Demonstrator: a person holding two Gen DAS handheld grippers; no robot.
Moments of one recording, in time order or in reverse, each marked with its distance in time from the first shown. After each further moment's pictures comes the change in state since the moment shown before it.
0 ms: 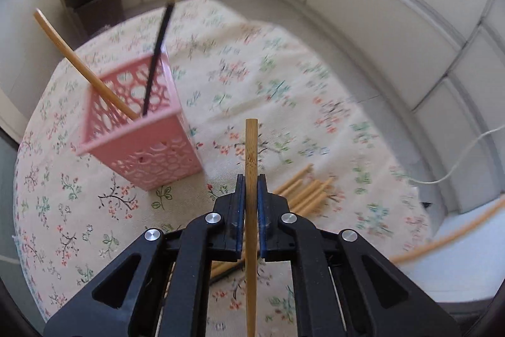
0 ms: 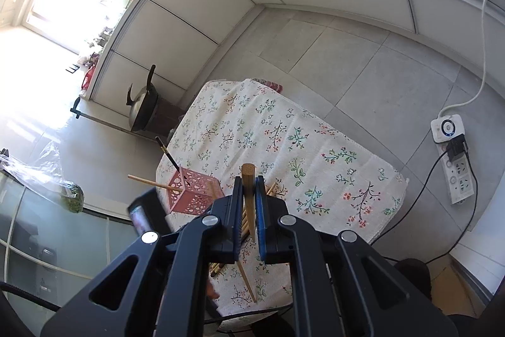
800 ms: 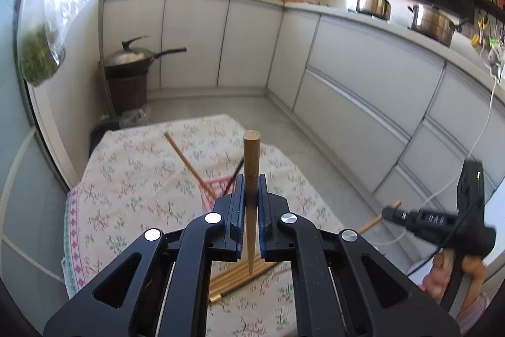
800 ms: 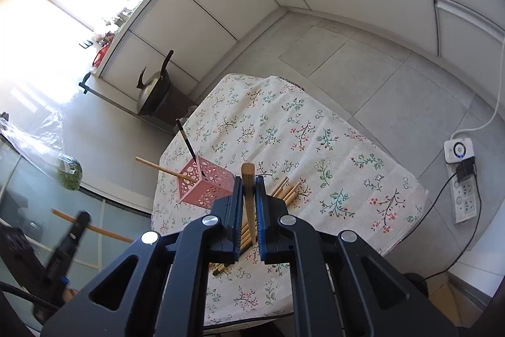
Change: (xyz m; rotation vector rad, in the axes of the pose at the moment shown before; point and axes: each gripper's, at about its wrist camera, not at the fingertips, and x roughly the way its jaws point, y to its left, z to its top) left arm -0.212 0.065 -0.004 -0.084 -0.441 -0.067; right arm 0.017 0.048 -0.017 -0.148 -0.016 -0.010
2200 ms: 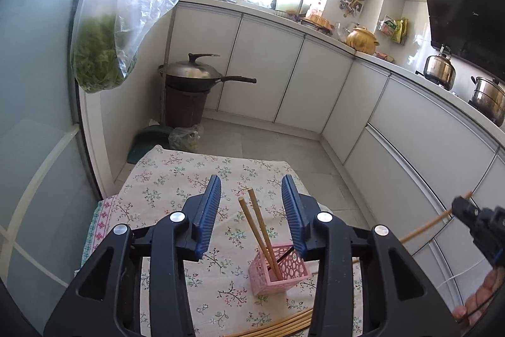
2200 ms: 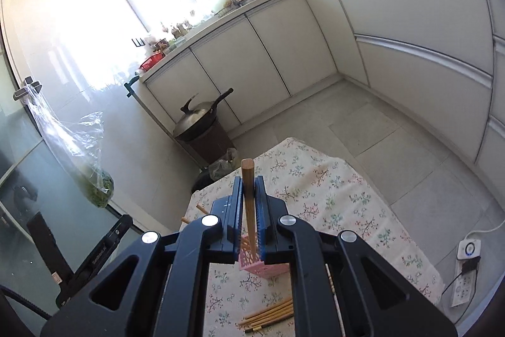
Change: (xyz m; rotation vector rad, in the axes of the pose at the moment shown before) left arm 0.009 0.076 0.050 -0.232 -0.129 0.201; right arm -0.002 0.156 0.060 -0.277 -0.222 0.061
